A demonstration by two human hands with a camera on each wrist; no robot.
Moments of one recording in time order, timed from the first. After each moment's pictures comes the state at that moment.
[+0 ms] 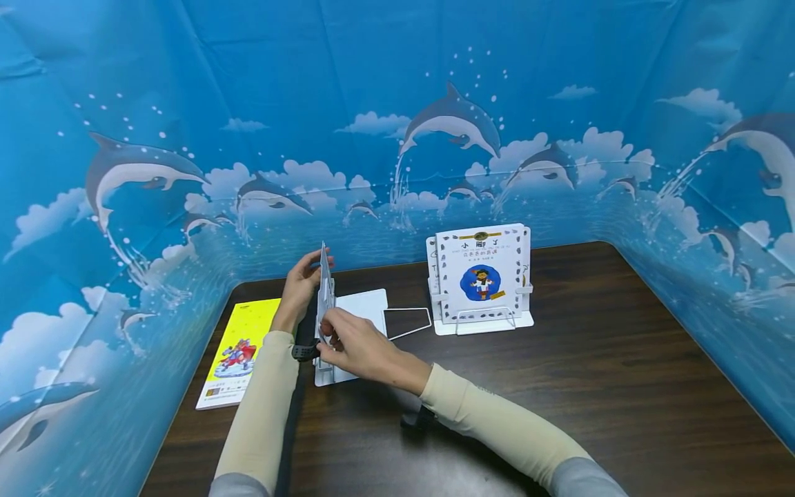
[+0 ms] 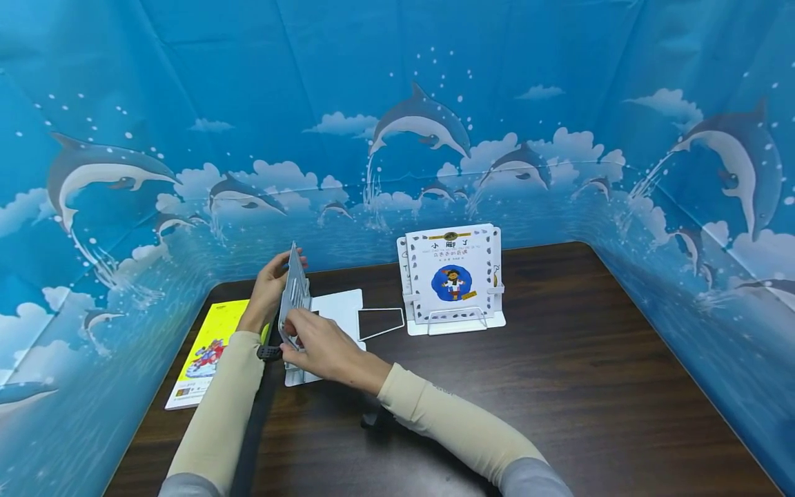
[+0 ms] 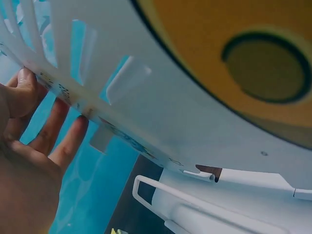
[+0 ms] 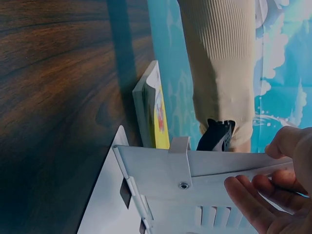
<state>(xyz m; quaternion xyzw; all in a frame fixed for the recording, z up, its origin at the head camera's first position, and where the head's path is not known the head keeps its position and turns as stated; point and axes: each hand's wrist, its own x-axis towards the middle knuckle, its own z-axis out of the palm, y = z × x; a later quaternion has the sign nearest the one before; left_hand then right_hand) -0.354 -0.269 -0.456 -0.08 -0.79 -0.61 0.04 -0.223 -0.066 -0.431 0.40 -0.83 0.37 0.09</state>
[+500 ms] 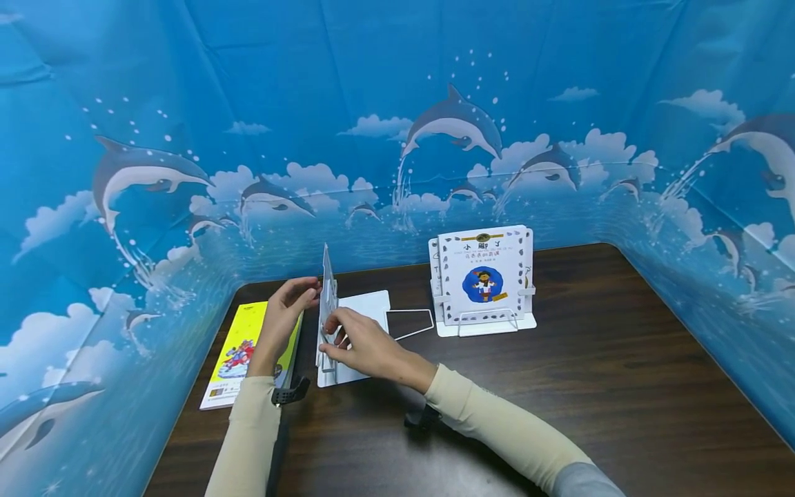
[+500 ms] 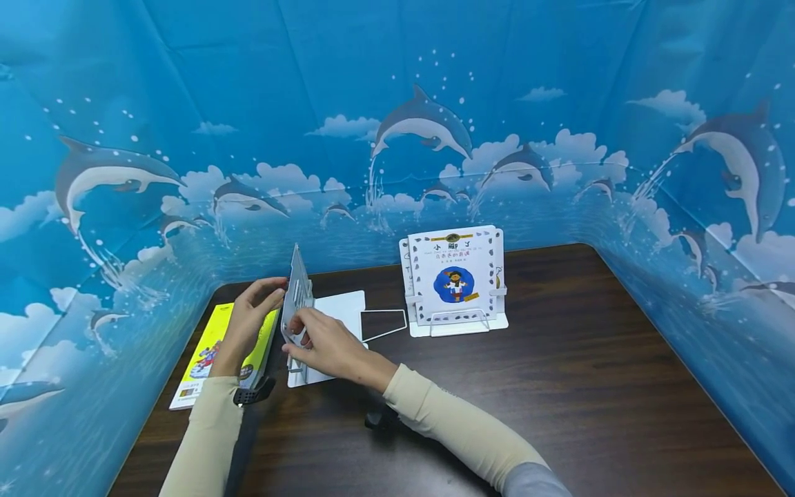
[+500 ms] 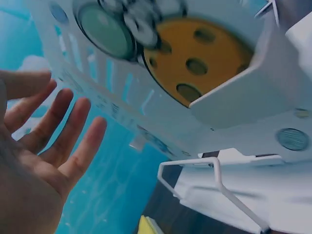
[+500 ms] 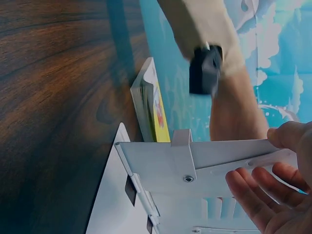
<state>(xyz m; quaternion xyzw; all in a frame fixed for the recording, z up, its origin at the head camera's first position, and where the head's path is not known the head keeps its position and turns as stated) -0.281 -0.284 -0.443 -0.06 -0.80 -0.59 0.06 -0.227 -0.062 -0.436 0.38 -0.82 0.43 0.04</state>
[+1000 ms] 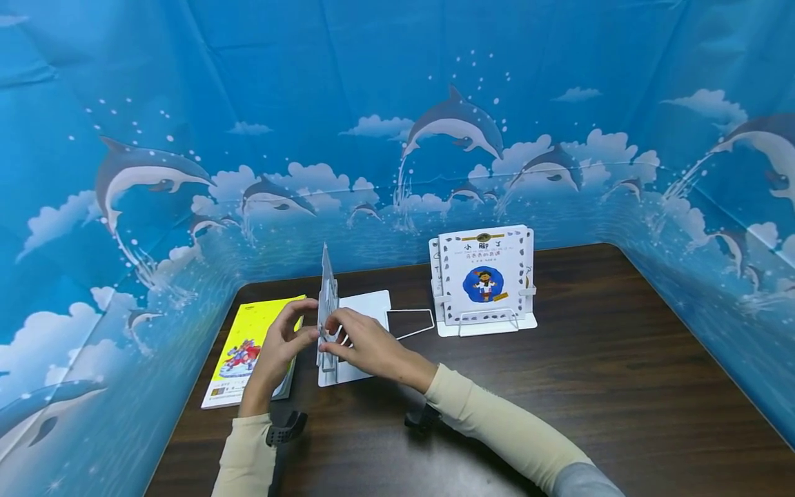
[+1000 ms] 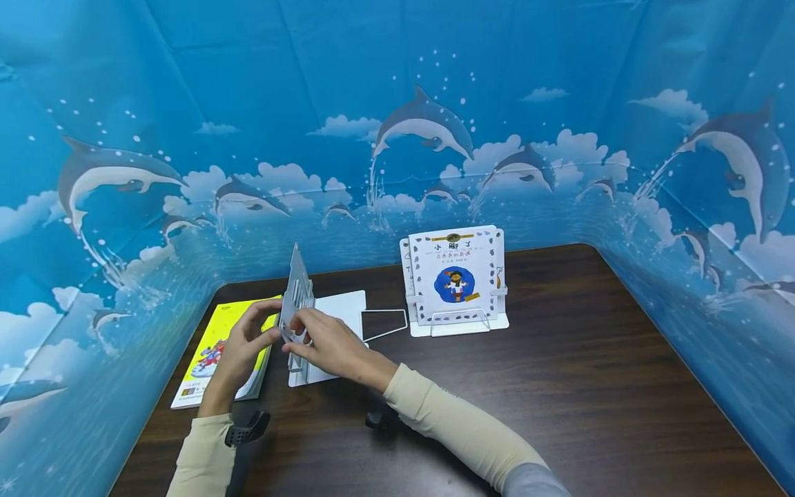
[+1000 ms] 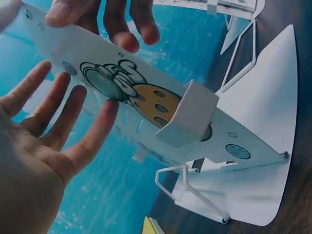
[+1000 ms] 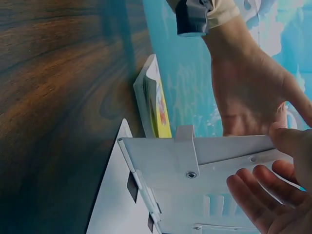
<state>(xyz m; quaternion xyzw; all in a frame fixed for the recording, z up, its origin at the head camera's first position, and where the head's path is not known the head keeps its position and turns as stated) -0.217 -0.276 -0.439 -0.13 -0.79 -0.59 0.04 -0.229 -0.060 -0.436 0.39 -0.82 0.42 0.04</state>
